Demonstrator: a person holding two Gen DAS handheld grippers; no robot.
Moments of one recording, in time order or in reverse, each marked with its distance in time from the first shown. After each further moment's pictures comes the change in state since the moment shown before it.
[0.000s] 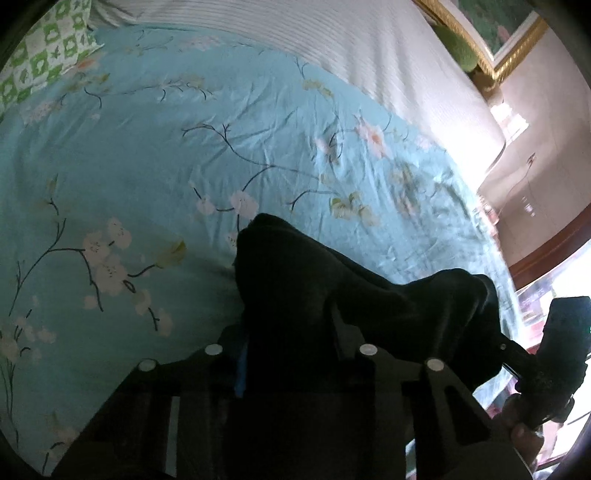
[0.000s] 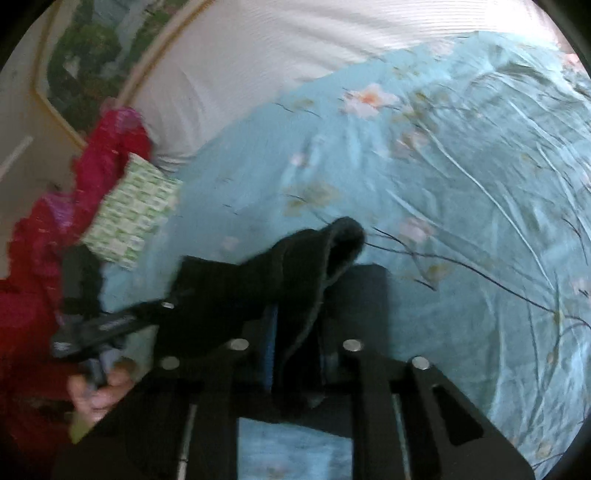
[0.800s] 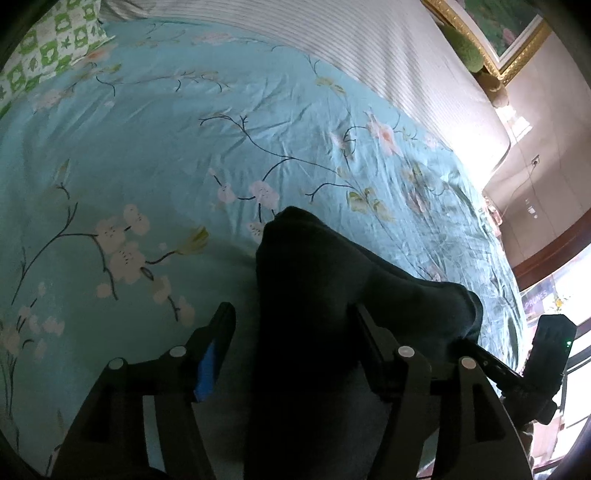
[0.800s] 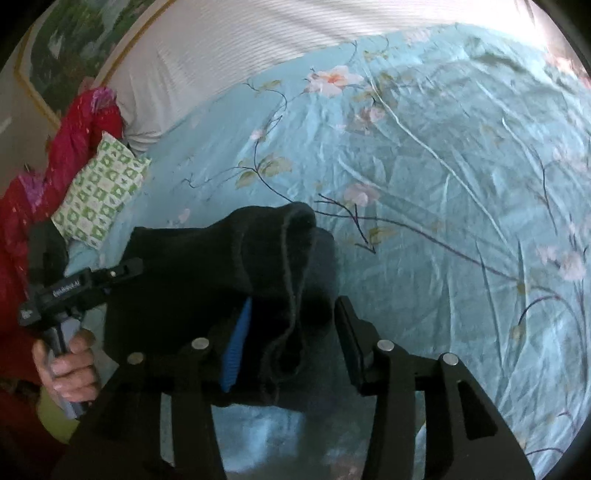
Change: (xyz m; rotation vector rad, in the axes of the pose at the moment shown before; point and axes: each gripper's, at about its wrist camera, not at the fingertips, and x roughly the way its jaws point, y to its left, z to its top) left arm 0.002 0.014 -0.011 -0.002 0.003 0.028; right arm 0.005 -0.038 -0.028 -0.002 0.075 -0.171
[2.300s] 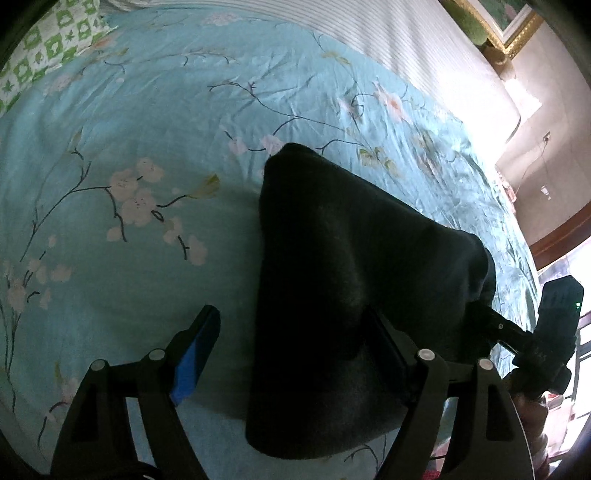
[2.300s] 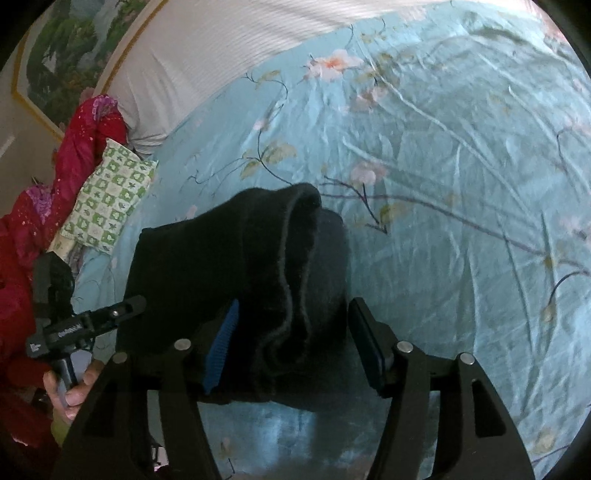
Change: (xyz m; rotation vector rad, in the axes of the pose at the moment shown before) left arm 0.003 -0.005 -0.033 0.038 0.075 0.064; right arm 0.019 -0.011 -0.009 0.081 0.031 0.103
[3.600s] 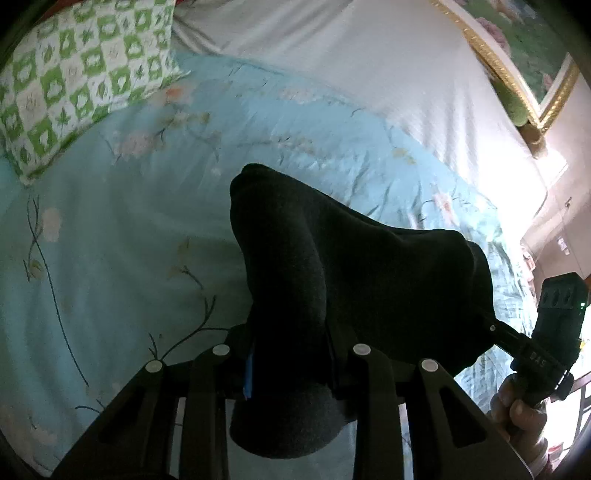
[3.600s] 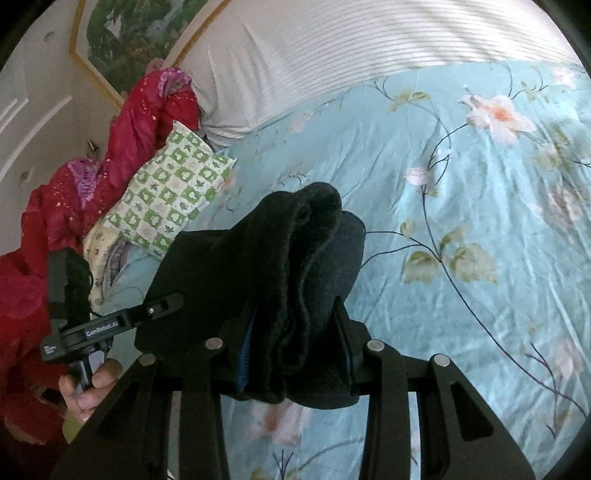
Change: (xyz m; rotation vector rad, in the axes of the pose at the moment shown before) left arm -0.053 0.095 0.084 -0.138 -0.183 0.088; right arm 0.099 0.108 0.092 -0.227 0.018 0.185
